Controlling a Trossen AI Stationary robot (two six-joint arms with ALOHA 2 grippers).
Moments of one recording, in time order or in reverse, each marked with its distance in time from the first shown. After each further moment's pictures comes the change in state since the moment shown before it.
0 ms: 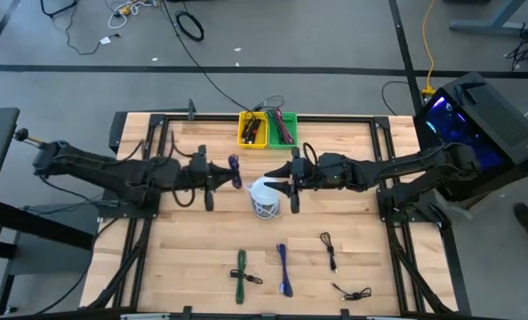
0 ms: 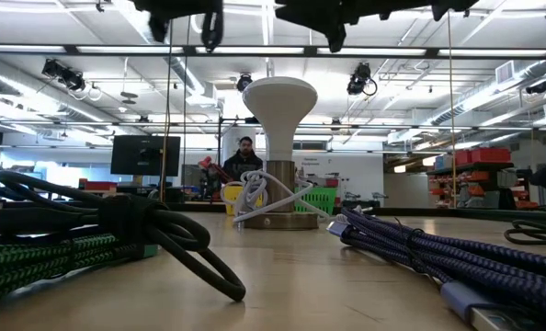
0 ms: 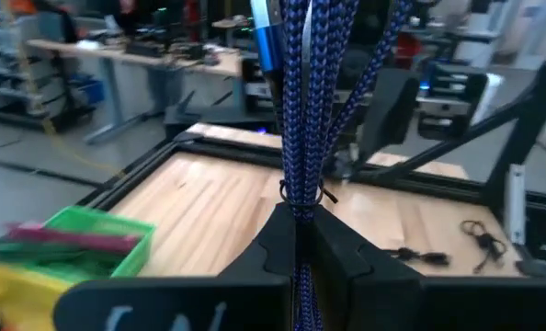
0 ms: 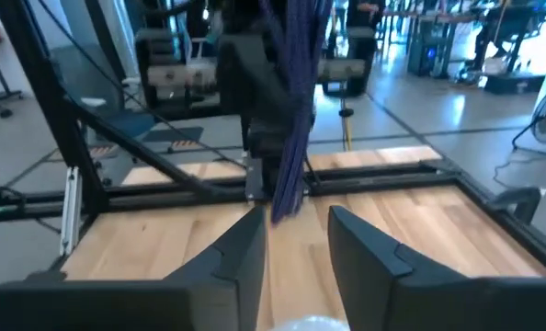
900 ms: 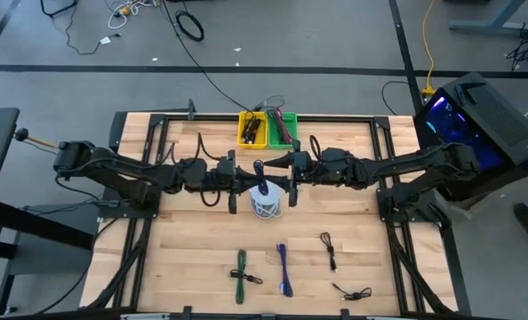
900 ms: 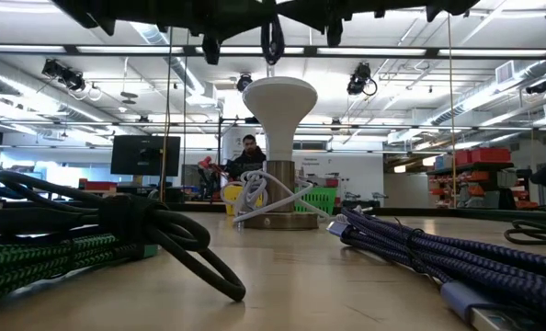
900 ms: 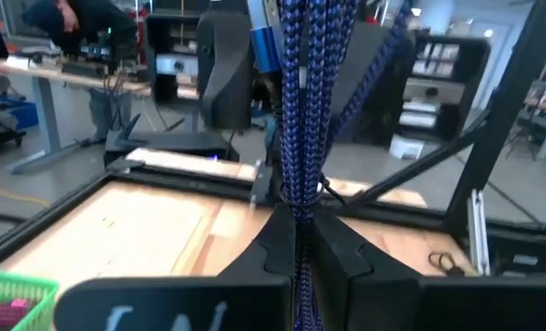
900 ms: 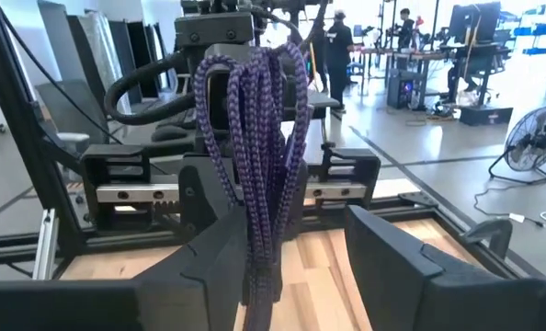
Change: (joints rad) left arm 0.090 0.339 0.001 0.463 0.215 -0.005; right arm -0.031 0.006 0.000 0.104 0.026 -0.013
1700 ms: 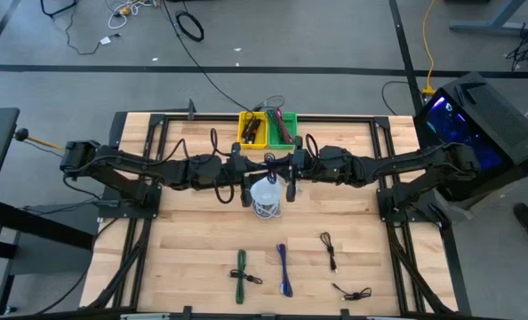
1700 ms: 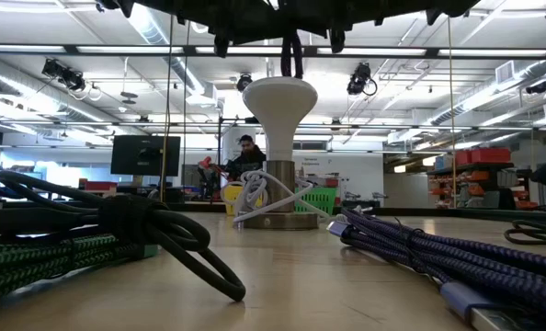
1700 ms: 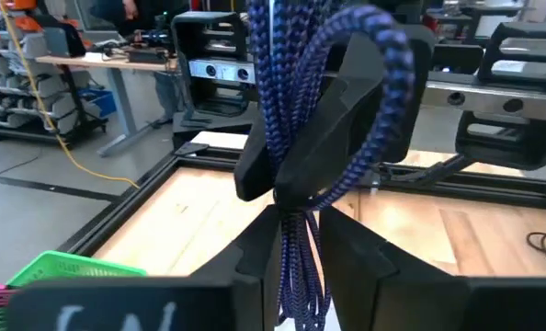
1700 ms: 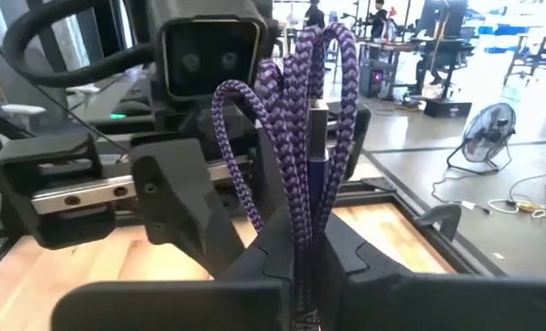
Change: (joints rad) left arm 0.001 0.071 0.178 -0.240 -0.143 0.105; right arm -0.039 0.000 0.002 -0.063 0.055 -0.059
